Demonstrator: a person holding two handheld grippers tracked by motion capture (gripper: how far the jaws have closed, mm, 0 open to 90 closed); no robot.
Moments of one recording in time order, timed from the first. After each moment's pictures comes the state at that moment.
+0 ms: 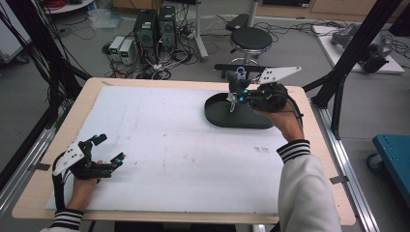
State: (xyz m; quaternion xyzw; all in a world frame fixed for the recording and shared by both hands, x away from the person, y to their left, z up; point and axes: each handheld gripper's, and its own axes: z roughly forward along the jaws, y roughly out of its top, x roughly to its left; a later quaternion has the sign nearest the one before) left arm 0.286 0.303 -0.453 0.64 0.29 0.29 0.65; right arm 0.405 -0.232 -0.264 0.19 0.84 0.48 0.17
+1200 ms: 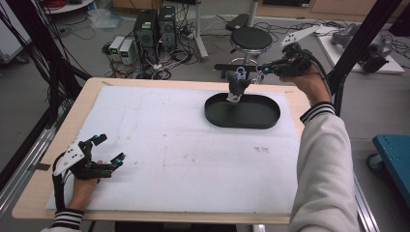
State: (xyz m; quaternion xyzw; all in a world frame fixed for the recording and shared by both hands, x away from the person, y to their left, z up) left arm 0.286 0.303 -0.454 0.64 0.29 0.29 0.65; right arm 0.472 -0.286 -0.206 0.25 0.86 0.40 0.19
